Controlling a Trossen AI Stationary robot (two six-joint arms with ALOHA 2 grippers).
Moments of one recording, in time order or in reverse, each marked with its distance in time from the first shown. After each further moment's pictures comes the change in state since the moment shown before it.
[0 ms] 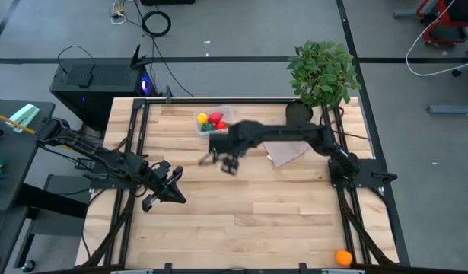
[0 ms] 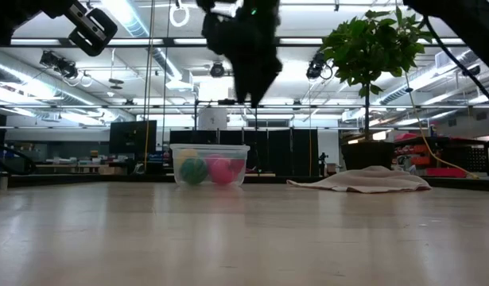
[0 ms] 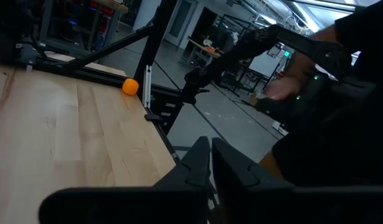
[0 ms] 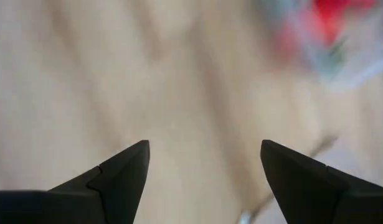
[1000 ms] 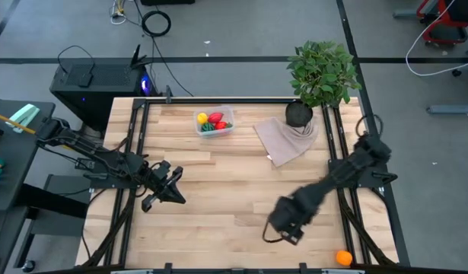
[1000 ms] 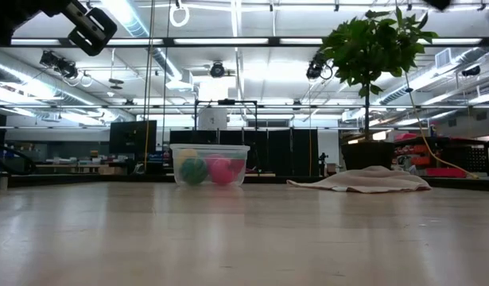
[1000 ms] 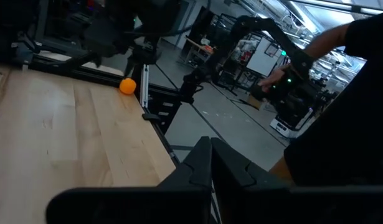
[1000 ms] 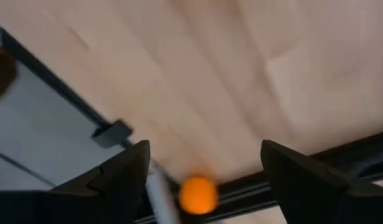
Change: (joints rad) left arm 0.000 0.000 0.000 0.001 0.011 0.000; right arm 0.595 -0.417 -0.718 0.012 -0.526 0.843
